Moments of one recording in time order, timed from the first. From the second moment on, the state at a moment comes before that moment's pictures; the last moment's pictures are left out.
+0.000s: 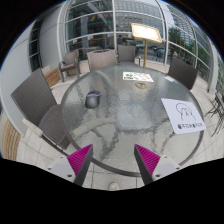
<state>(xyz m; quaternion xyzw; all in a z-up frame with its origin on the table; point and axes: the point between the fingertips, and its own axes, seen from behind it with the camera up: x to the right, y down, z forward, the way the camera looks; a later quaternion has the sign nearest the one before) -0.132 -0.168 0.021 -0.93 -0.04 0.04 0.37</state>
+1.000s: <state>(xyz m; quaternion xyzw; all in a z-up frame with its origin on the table) -0.241 0.079 -0.001 -0.93 -0.05 0.06 0.35</state>
